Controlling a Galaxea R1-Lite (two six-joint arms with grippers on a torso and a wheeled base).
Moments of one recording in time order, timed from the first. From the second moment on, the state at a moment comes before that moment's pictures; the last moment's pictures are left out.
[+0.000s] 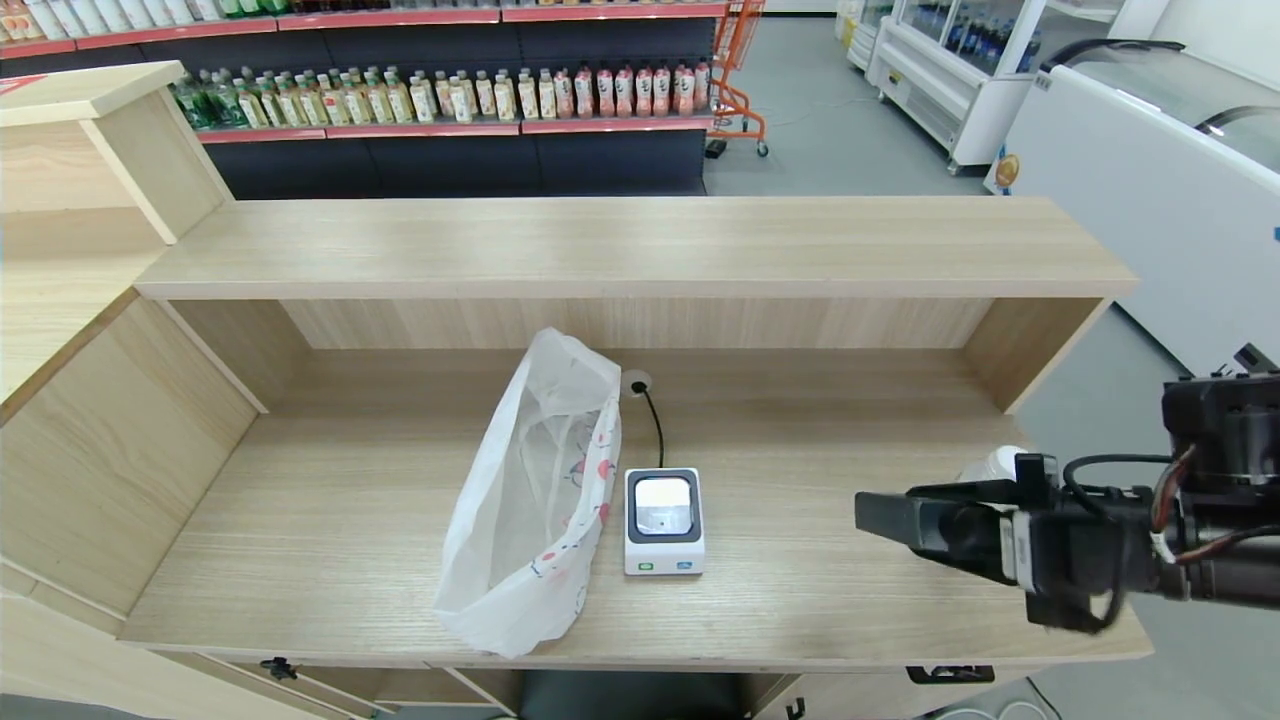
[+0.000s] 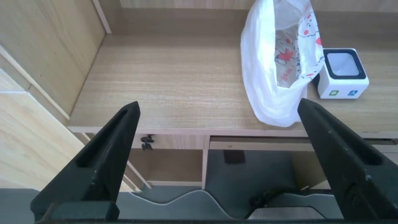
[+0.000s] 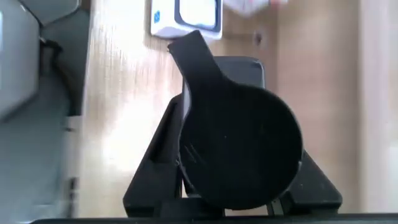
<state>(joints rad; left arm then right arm) 0.00 0.00 0.00 0.00 -0.01 0.00 0.17 1.50 -0.54 -0.41 0.61 -1.48</state>
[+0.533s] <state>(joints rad) 0.00 0.00 0.00 0.00 -0.01 0.00 0.45 1.51 -0.52 -0.34 0.86 -2.58</state>
